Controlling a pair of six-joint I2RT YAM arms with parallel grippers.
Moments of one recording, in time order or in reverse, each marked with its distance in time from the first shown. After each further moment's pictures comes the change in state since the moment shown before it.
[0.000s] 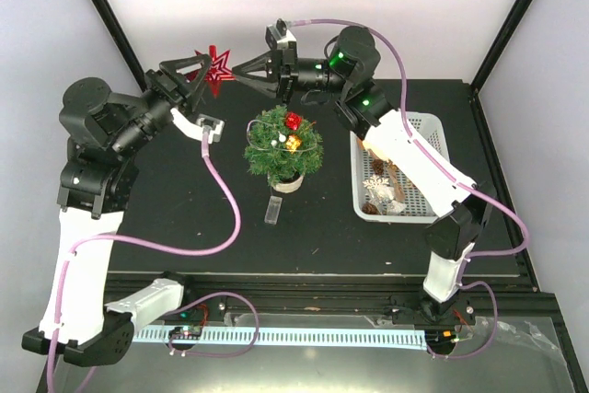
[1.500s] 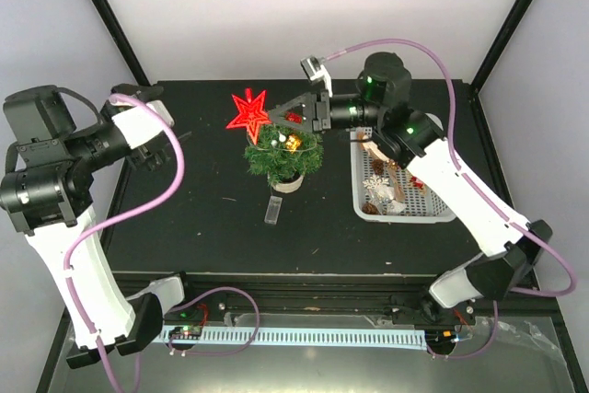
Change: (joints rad) left arm 0.492 0.080 0.363 -0.881 0.457 -0.919; right arm -0.033 -0.374 -0.401 -0.347 0.010 -0.669
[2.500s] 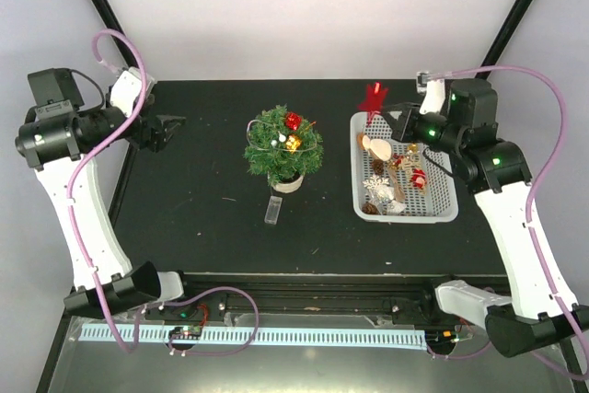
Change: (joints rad) left arm 0.107 0.182 -0.134 0.053 -0.057 -0.352; right arm -0.429 -0.306 -0.154 -0.586 0.590 -0.501
